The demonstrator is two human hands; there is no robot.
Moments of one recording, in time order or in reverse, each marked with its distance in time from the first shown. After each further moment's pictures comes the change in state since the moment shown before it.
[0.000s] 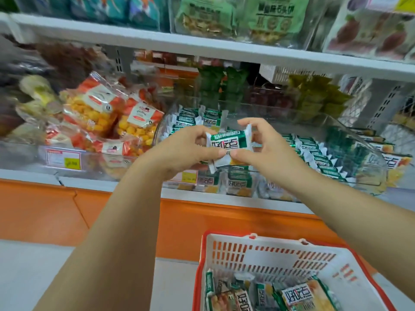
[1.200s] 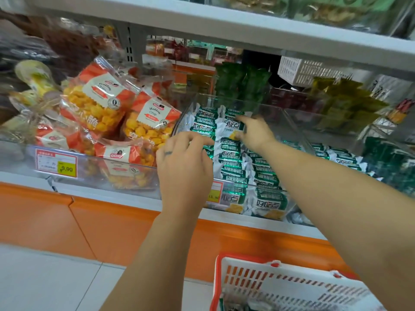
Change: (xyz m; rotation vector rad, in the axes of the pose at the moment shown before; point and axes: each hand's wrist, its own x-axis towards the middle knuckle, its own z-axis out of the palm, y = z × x) left_hand 0.049 -0.091 0.005 0.667 0.990 0.410; right_hand 0.194 0.091 0.057 -0.687 0.048 0.088
